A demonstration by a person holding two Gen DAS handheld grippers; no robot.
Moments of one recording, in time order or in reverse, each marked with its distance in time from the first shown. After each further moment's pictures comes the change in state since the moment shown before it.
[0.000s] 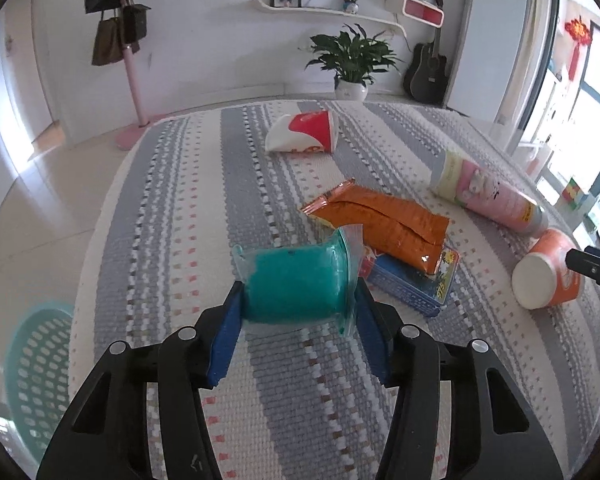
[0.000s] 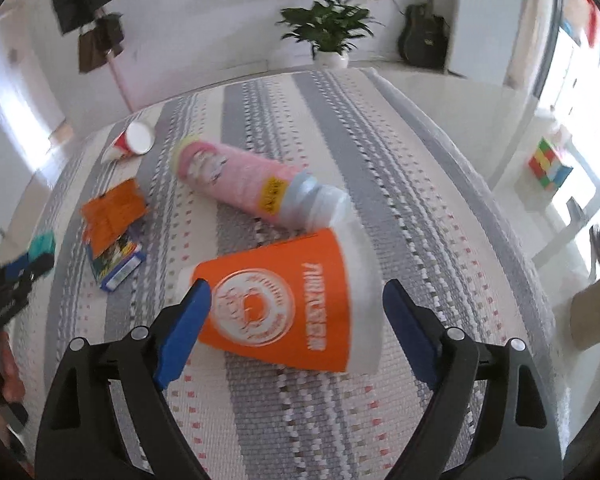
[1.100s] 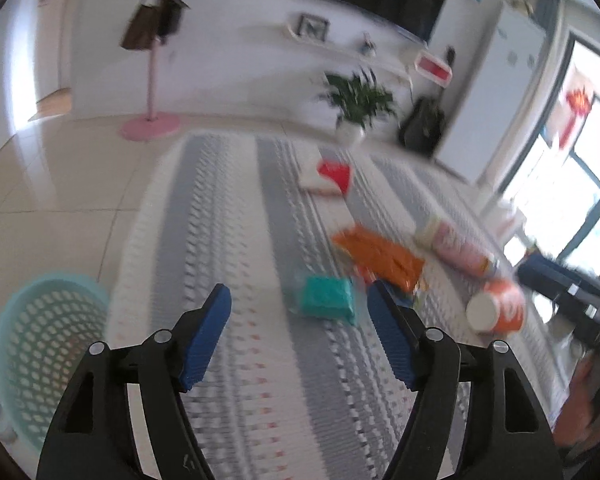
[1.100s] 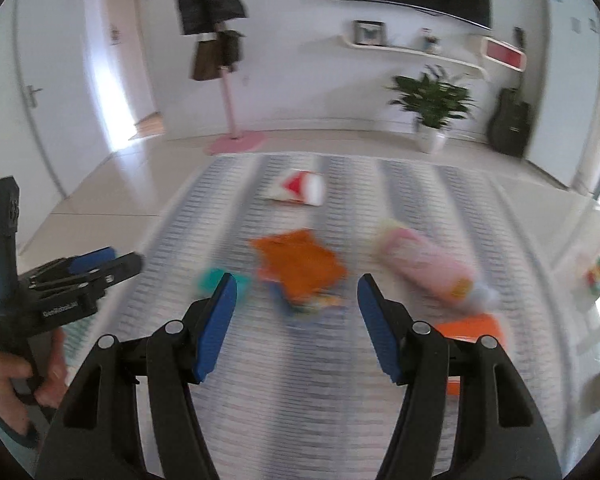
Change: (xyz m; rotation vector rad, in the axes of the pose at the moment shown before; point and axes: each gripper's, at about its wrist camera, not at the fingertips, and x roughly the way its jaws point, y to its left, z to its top) left arm -0.065 0.056 -0.008 -0.157 -0.071 -0.126; right arm -0.076 0.139 0.002 -0.267 -0.193 0.188
